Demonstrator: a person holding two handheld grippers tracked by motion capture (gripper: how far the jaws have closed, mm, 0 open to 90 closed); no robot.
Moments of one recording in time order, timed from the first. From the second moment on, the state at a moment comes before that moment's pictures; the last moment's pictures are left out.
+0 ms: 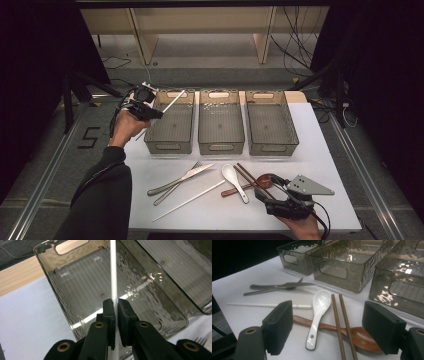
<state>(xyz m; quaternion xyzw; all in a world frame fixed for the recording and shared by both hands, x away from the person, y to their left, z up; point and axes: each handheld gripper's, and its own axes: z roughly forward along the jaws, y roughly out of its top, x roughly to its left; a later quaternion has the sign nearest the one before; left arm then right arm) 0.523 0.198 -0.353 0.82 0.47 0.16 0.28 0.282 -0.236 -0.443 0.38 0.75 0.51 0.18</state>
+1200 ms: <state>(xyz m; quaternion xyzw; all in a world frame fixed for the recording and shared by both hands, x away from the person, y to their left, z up) 0.557 0.186 -0.384 0.82 0.48 0.15 0.28 0.282 -0.237 -0.443 0.38 0.75 0.51 0.18</state>
